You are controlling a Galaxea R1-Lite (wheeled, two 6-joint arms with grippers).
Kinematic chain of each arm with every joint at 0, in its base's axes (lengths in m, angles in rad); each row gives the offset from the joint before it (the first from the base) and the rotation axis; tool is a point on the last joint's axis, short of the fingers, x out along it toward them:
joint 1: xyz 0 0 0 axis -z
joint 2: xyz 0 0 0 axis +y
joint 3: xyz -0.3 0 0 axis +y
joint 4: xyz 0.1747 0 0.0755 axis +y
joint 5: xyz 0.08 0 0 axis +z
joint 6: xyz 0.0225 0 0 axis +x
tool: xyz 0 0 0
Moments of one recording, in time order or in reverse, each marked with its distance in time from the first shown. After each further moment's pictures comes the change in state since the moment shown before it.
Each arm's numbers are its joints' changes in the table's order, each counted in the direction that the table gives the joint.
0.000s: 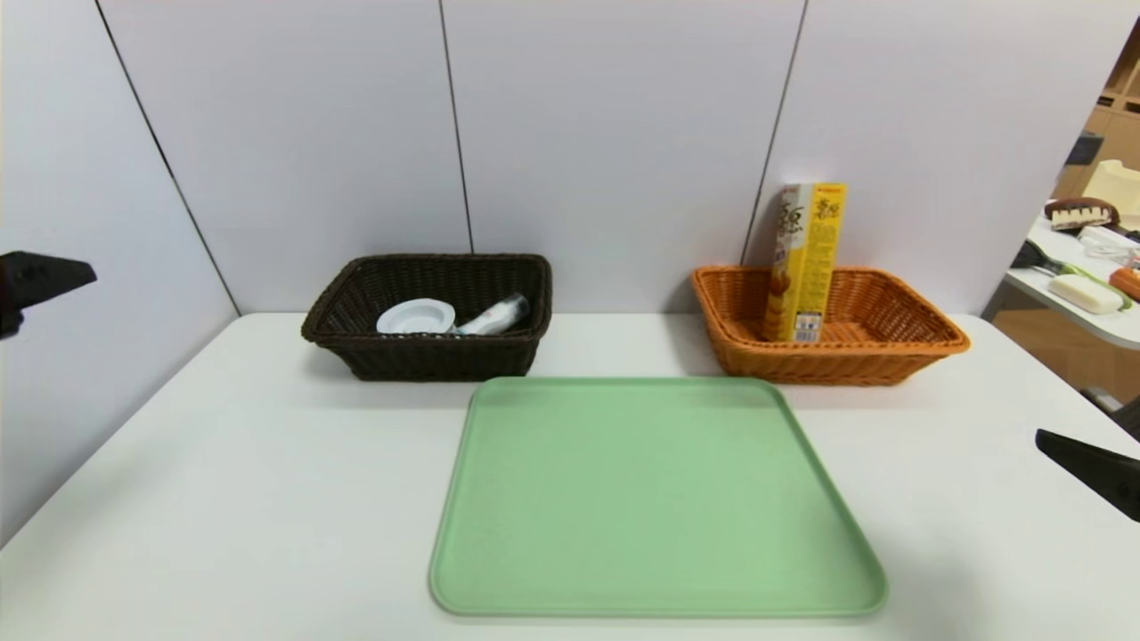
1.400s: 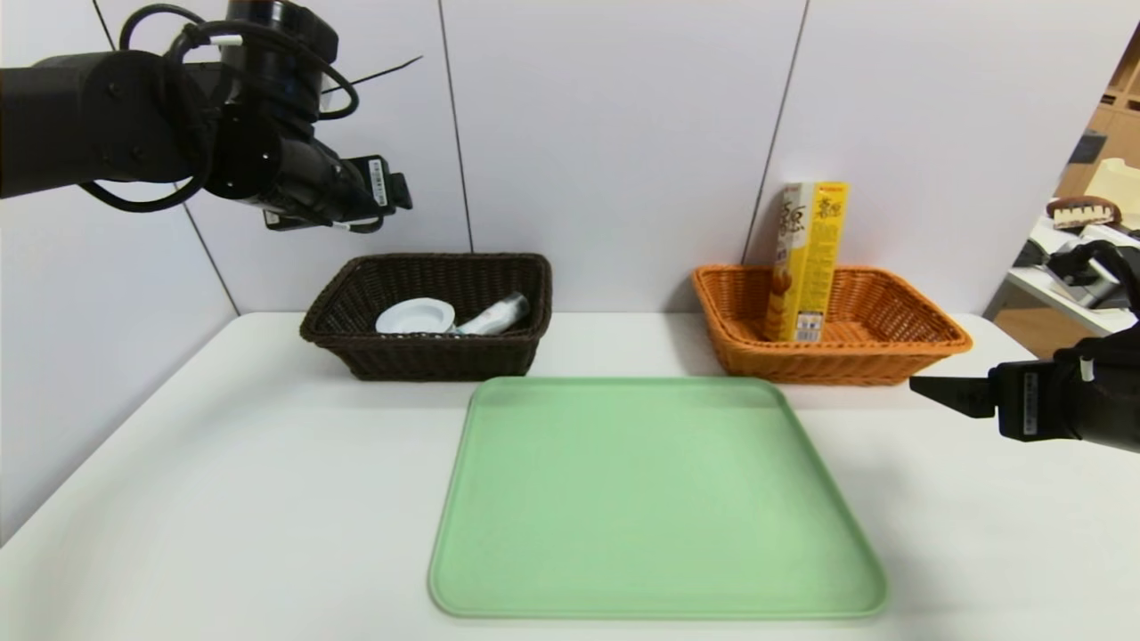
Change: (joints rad) left arm 0.238 0.844 -0.870 0.185 -0.021 0.008; right arm -0.032 0.434 -0.221 -0.016 -0.006 0.007
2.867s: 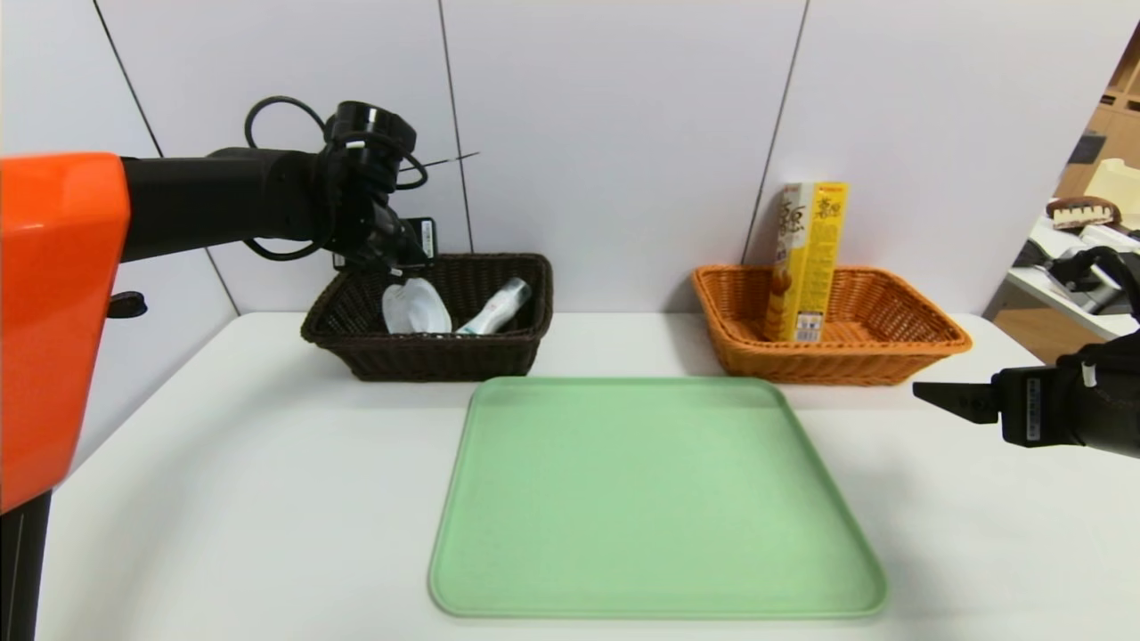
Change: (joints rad) left arm -0.004 0.236 -0.097 -0.037 -0.004 0.046; right arm 0.009 -0.003 0.009 0.009 0.001 0.003
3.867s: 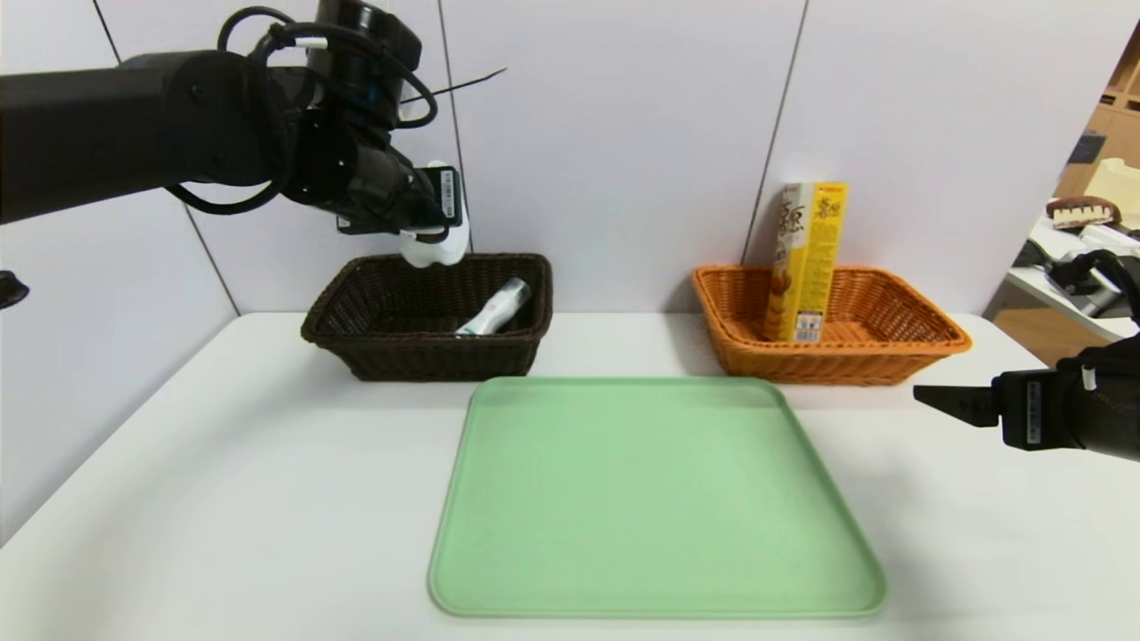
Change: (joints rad) left arm 0.140 -0.174 0.000 0.096 -0.006 -0.021; right arm 0.000 -0.002 0.006 0.001 0.000 0.001
